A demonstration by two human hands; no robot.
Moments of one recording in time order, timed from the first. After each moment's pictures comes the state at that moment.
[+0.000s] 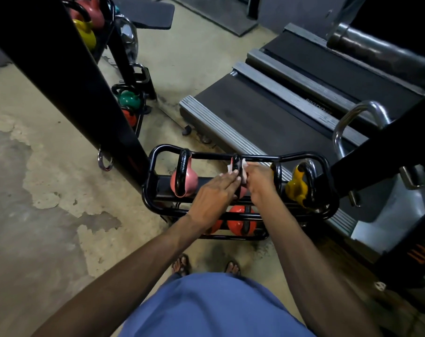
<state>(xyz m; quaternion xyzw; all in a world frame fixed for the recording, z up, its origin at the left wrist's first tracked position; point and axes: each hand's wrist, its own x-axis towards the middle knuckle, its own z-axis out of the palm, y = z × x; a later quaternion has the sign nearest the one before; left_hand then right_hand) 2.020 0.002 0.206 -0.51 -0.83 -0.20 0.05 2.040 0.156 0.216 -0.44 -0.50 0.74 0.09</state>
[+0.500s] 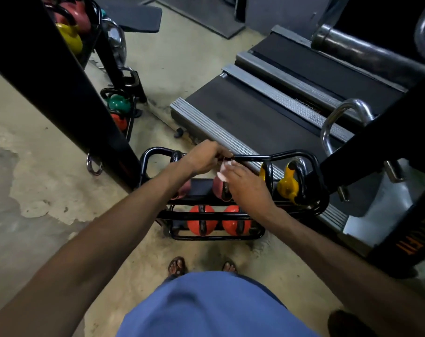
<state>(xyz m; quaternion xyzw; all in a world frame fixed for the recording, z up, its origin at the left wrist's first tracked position) 1.909 0.051 0.250 -0.47 -0.81 -0.25 -0.22 2.077 0.161 0.209 0.00 -0.98 0.12 0.13</state>
